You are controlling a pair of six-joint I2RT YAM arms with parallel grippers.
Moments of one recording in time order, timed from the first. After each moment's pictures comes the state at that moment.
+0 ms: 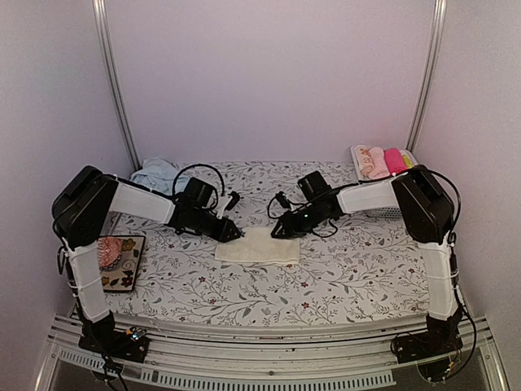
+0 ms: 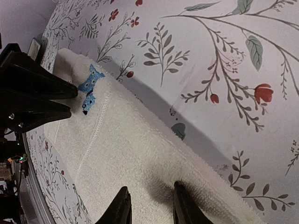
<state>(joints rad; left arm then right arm) -0.55 1.95 1.08 0.01 0.37 -0.09 0.64 2.22 1.49 -0.21 -0.53 0.30</state>
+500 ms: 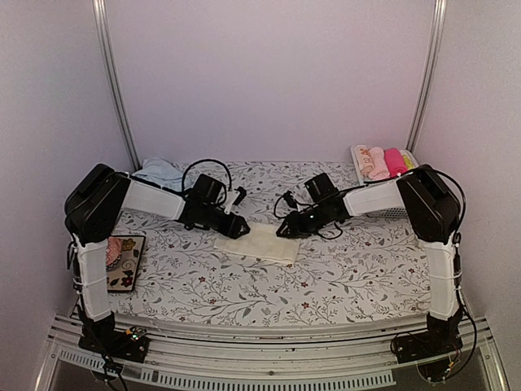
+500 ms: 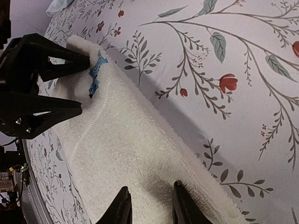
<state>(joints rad) -0.56 2.06 1.21 0.01 0.24 -0.06 0.61 2.18 1.40 -0.12 -0.50 0.36</state>
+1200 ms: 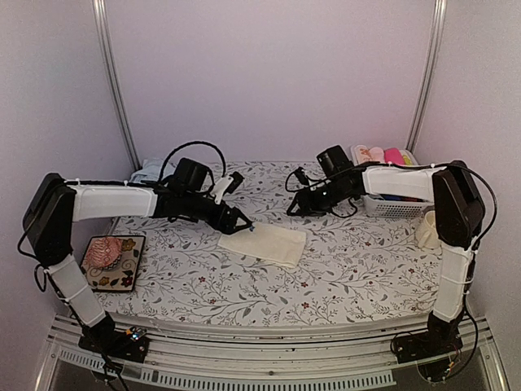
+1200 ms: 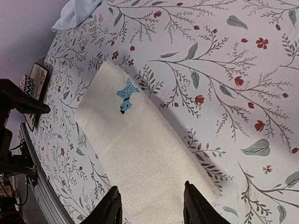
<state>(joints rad) -0.61 1.71 1.11 -0.11 0.39 -0.03 0.57 1.99 1.47 -0.40 -0.46 0.31</state>
